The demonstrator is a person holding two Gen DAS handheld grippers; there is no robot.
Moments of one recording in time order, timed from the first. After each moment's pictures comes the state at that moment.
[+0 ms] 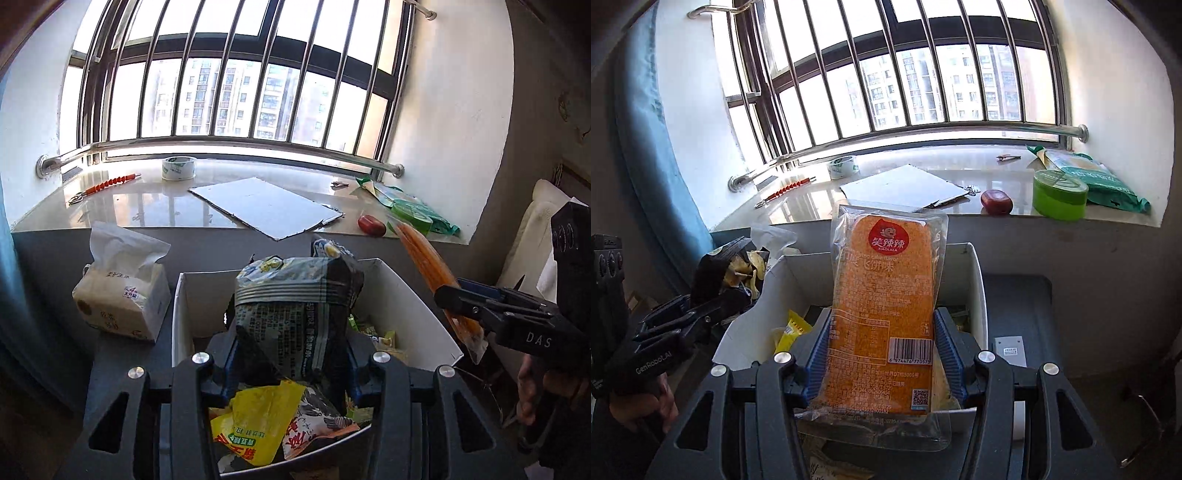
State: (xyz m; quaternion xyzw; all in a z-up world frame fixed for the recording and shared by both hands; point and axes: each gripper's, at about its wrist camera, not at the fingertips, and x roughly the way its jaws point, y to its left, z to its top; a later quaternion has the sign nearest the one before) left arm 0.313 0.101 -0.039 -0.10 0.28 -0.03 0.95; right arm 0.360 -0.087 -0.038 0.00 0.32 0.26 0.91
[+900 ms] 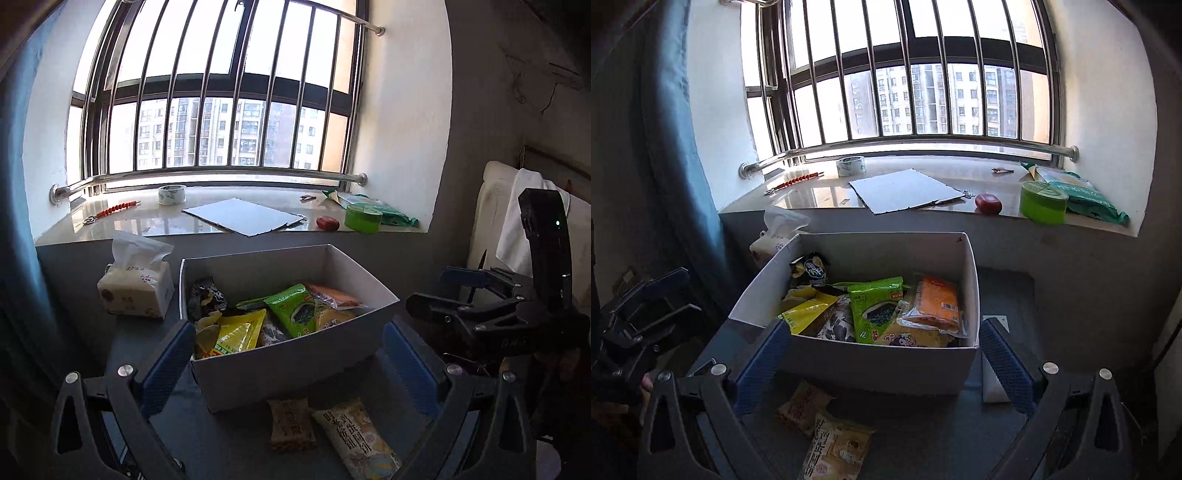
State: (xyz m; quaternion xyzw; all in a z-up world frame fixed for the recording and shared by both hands) left arm 0.155 0.060 -0.030 -0.06 0.22 -0.05 0.97; right arm 0.249 -0.101 -0.038 -0.06 0.28 0.25 0.92
